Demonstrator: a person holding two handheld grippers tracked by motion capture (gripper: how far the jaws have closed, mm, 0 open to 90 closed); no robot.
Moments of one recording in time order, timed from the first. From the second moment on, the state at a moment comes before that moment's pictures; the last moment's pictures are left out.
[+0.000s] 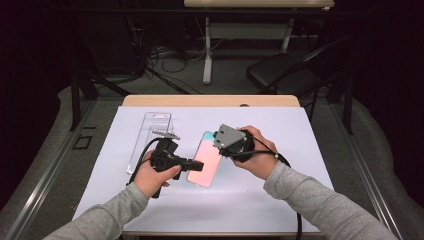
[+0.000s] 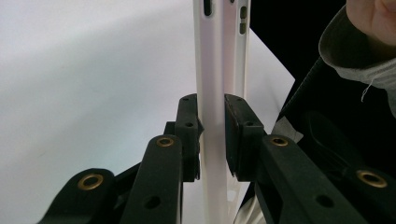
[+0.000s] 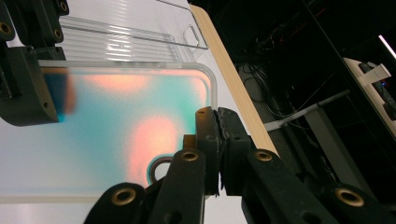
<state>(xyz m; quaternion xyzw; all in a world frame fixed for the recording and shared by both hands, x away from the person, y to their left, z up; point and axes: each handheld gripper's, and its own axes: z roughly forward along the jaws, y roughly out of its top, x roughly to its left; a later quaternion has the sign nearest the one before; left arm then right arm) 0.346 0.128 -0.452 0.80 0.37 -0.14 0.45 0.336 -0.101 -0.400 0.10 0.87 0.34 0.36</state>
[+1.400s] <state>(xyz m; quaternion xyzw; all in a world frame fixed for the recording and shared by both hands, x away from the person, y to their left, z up) 0.350 0.132 -0.456 0.79 0.39 -0.17 0.45 0.337 -0.099 -0.402 0.10 0.87 0.33 0.36</state>
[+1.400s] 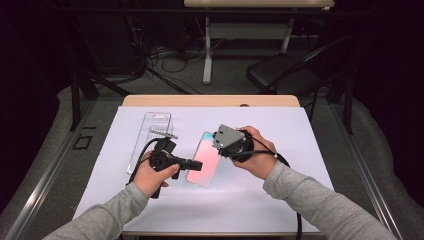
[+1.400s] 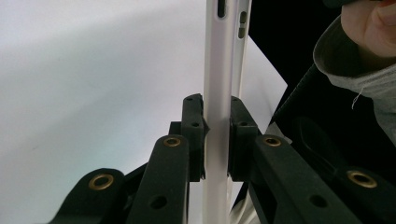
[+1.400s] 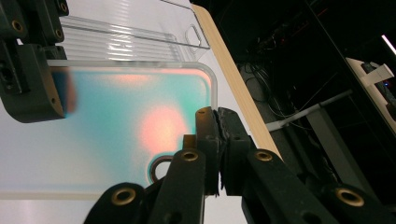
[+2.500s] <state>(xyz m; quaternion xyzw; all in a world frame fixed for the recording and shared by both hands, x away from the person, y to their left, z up) 0.350 0.135 -0.456 0.79 0.38 -0.17 0.45 0.339 -0.098 -0.402 0.10 0.87 0.34 0.35</state>
